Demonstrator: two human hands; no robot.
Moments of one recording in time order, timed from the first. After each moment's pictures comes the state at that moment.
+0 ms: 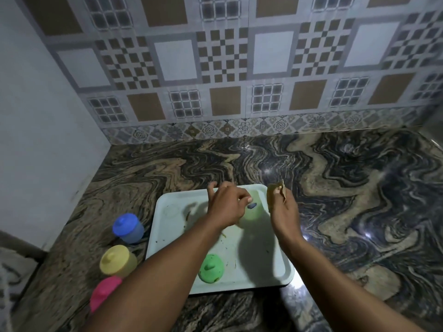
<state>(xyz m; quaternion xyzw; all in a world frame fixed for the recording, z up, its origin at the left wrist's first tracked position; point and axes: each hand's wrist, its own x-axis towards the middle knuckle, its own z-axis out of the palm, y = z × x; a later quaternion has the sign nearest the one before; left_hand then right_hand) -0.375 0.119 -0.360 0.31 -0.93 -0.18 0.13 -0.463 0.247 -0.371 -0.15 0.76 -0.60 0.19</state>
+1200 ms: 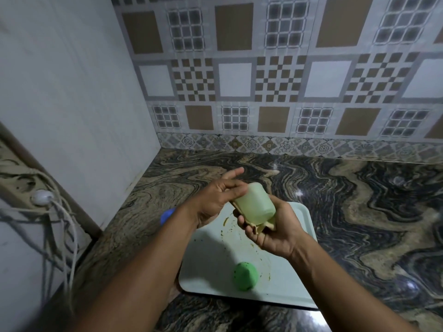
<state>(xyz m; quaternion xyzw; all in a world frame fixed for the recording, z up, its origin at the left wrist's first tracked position) -0.256 0.082 -0.258 0.22 -0.67 -0.68 0.18 -0.381 0.200 -0.280 -0.06 0.40 -0.59 0.69</state>
